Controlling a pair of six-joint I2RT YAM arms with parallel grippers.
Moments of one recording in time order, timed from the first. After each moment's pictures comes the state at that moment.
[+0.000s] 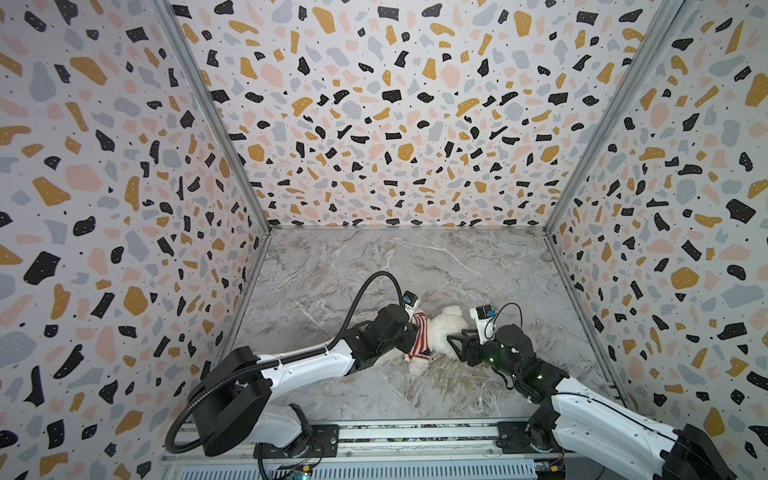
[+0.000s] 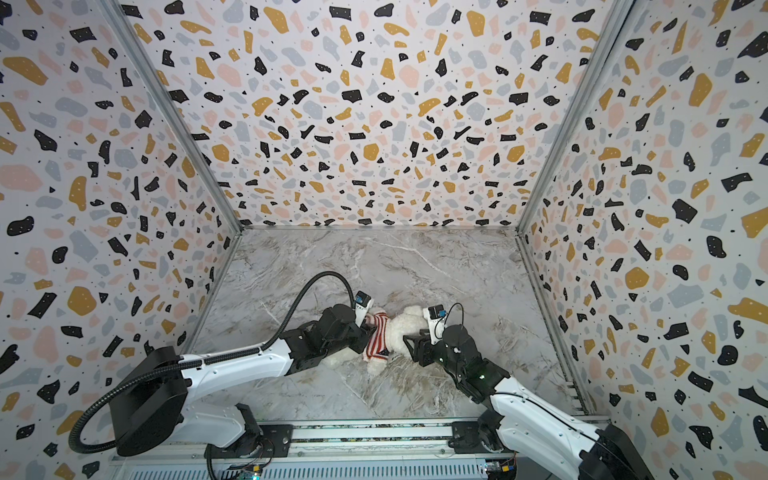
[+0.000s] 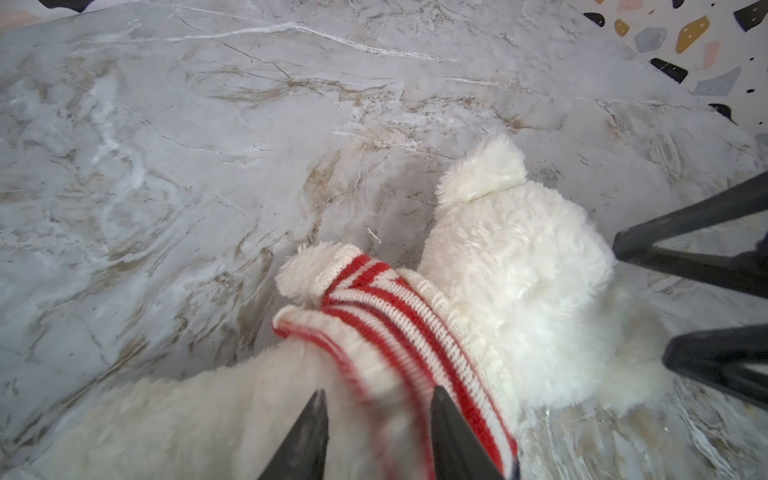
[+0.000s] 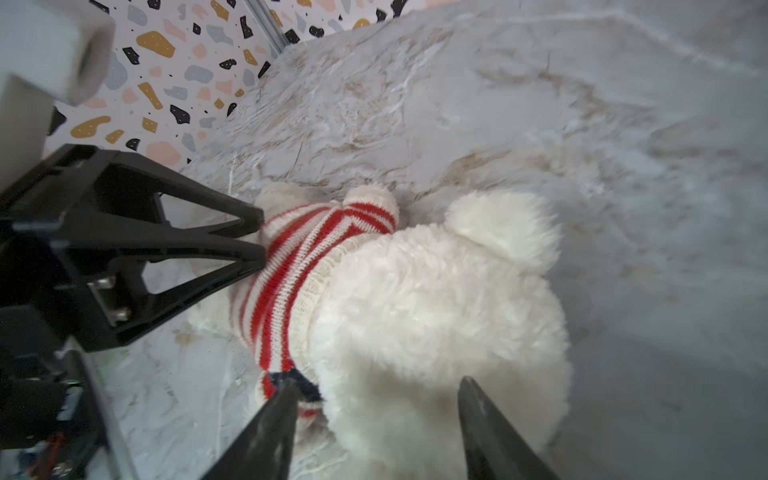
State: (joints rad) left arm -0.90 1.36 0.71 0.00 -0.11 -0.27; right arm 0.68 0.77 0.27 0.07 -0.08 0.44
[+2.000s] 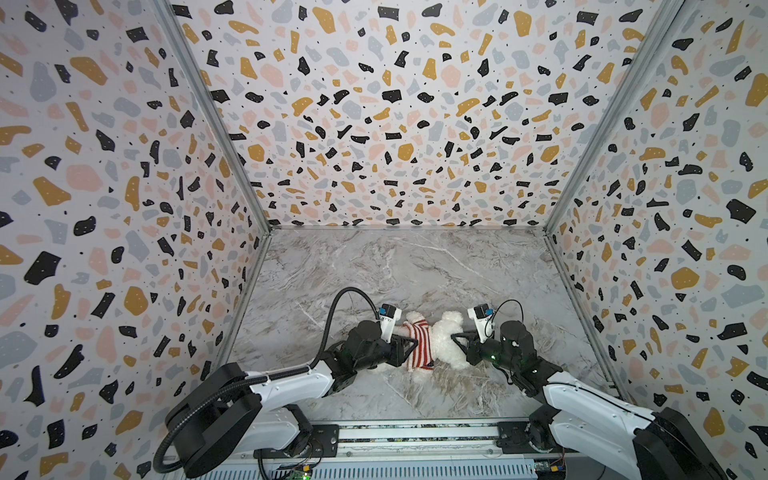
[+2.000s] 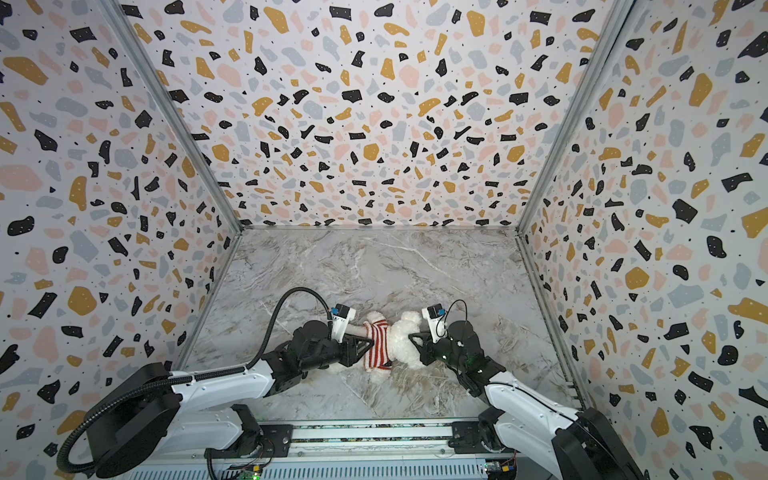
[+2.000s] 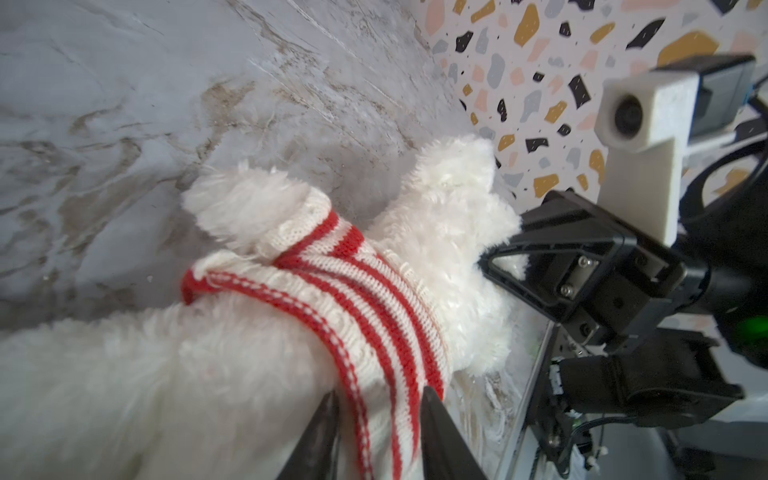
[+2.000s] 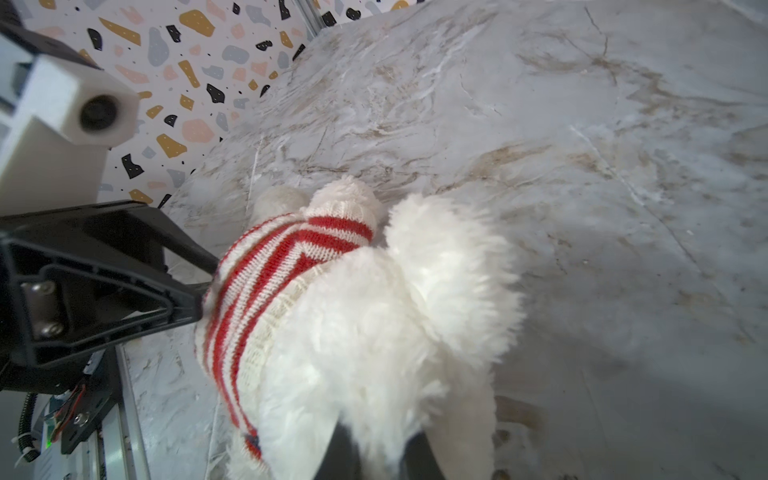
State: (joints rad) left arm -0.81 1.24 0.39 0.41 0.25 -0.65; right arm 0.57 0.92 0.21 0.31 -0.33 0.30
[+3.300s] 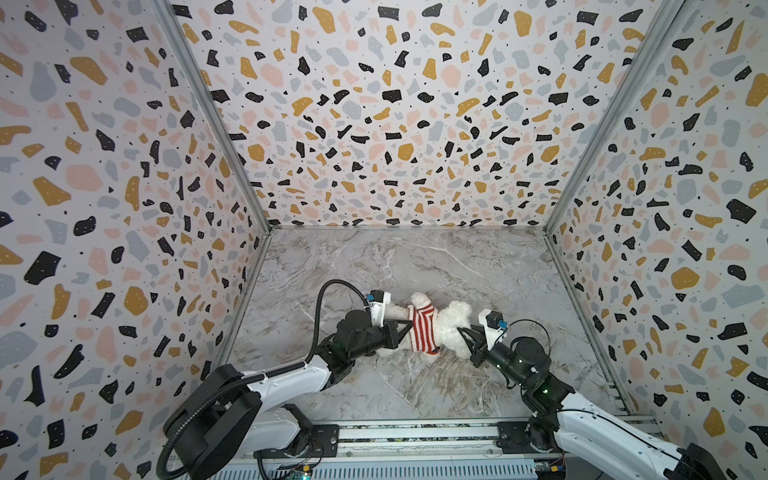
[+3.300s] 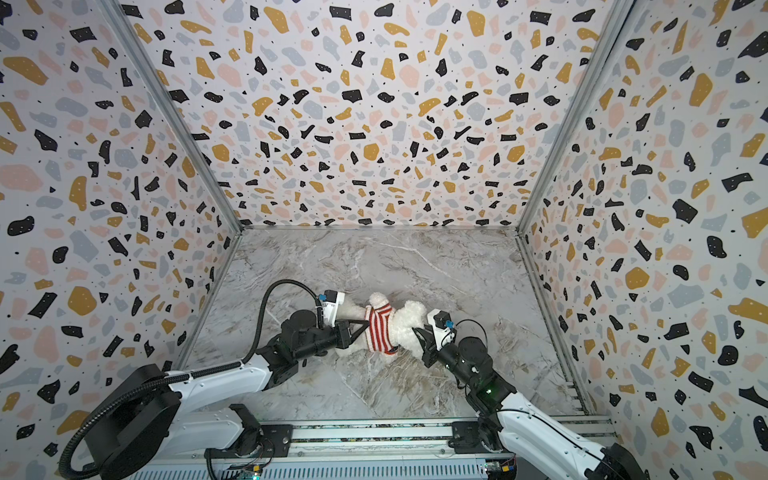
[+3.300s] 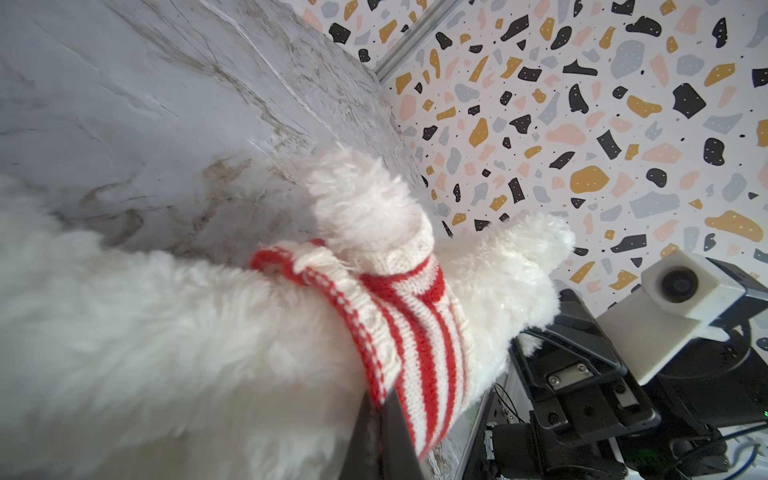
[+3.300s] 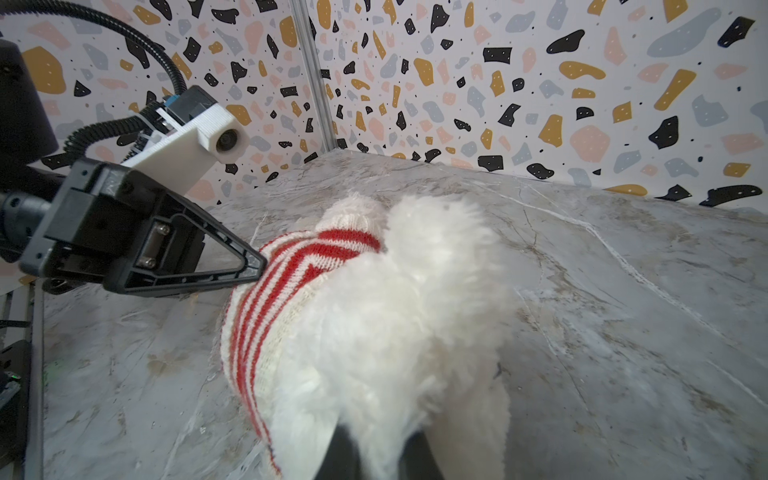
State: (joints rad) left arm -0.69 1.24 0.40 0.54 0.30 -0.81; right arm 0.66 0.67 0.12 0.44 -0.10 0.13
